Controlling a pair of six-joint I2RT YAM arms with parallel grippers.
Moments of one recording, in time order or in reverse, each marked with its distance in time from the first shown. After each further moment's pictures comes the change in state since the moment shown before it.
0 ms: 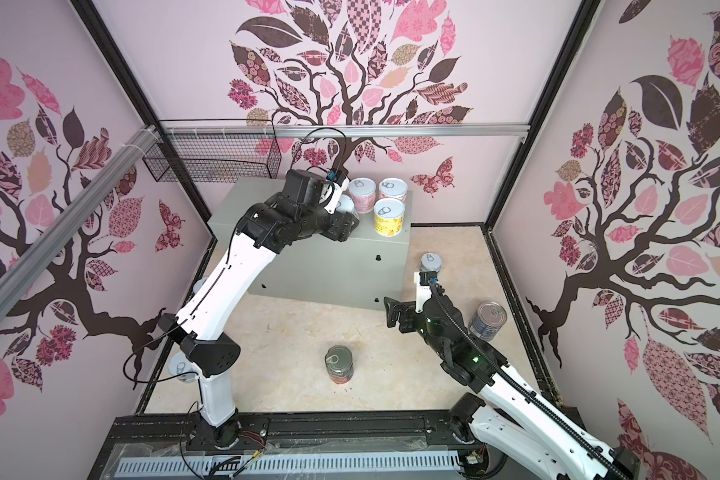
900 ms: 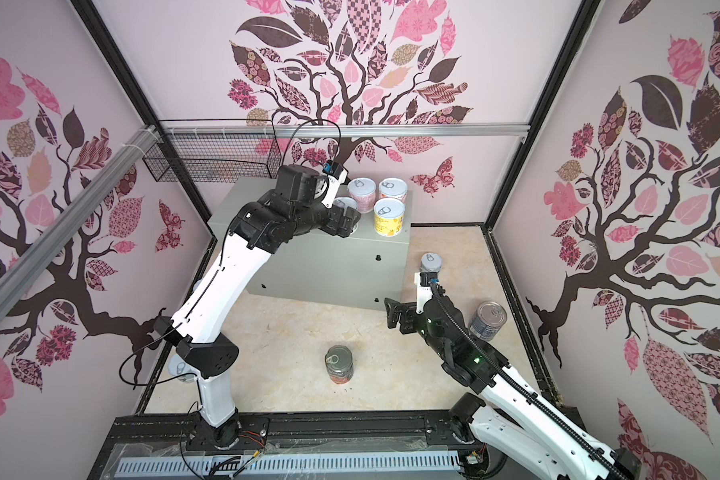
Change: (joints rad) left arm 0.000 -0.034 0.032 0.039 0.010 0.009; right arm 0.000 -0.010 0.003 -0.027 -0.002 0.000
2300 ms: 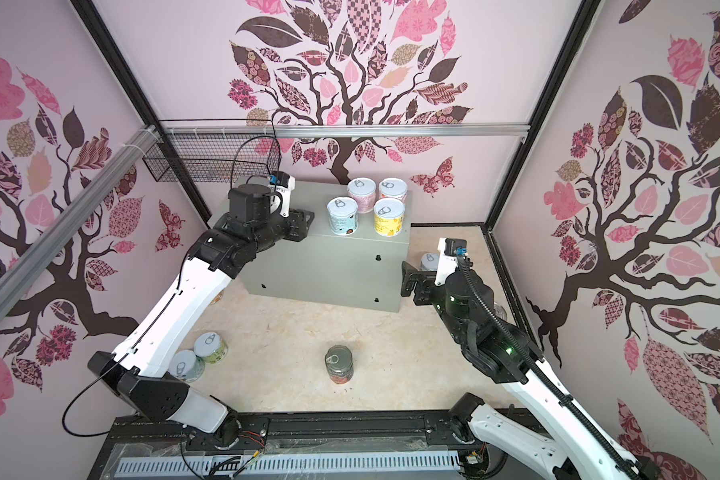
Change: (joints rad) left arm 0.169 -0.341 -0.631 0.341 0.003 -0.134; right arm -0.022 0.095 0.417 -0.180 0.205 -0.081
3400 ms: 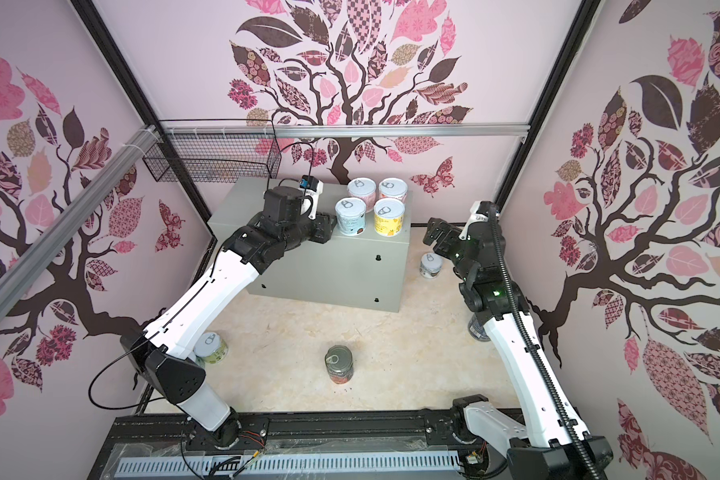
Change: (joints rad) left arm -0.102 0.122 0.061 0.048 -0.024 -0.020; right arm -0.506 0.268 0.123 0.169 -0.373 0.195
